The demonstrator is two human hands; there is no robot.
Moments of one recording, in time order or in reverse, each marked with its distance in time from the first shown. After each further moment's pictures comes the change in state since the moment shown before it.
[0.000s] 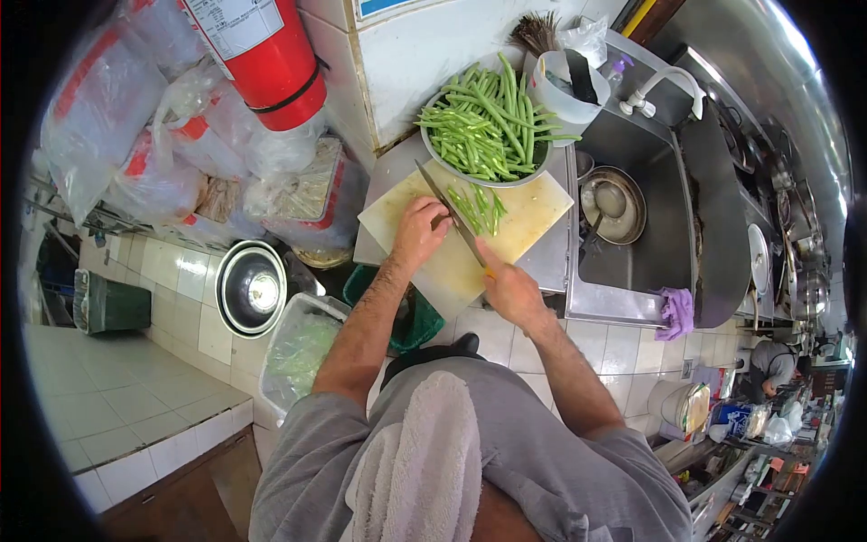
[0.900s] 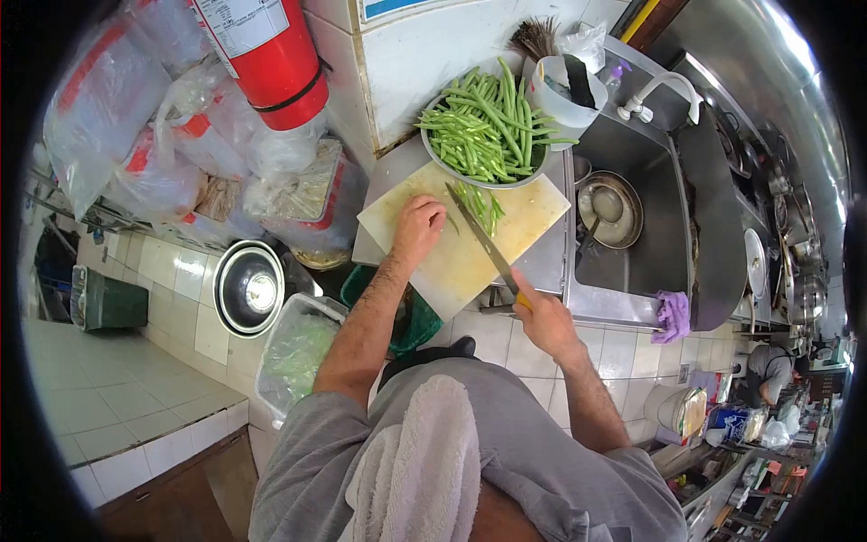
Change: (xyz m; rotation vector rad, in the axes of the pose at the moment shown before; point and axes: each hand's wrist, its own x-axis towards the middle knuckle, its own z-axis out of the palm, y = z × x) left_hand 0.004 -0.007 0.004 0.028 0.075 0.070; right_hand -0.057 0.032 -0.021 -0.030 0.051 0.010
